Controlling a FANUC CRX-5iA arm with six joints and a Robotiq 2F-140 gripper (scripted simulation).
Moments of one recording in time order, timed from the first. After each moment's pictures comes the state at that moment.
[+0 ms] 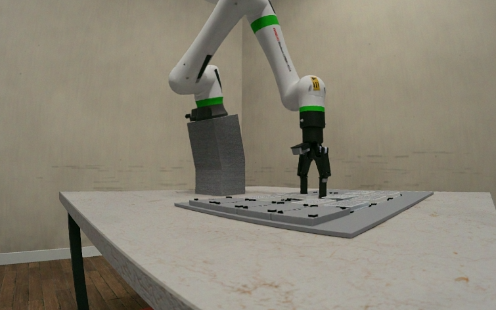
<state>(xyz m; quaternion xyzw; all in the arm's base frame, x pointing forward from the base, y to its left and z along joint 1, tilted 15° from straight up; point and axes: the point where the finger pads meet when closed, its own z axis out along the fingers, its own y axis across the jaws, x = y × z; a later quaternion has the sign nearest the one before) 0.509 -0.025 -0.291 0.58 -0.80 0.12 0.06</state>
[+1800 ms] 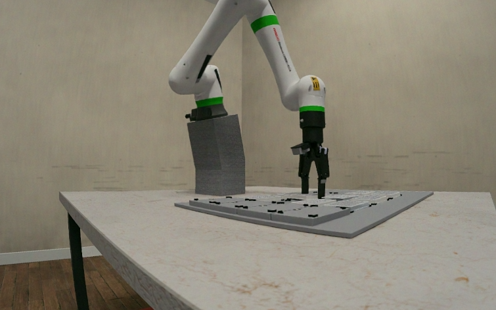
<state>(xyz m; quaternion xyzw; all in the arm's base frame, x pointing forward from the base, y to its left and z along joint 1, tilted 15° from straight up) 0.509 -0.025 -0.291 0.58 -0.80 0.12 0.06</state>
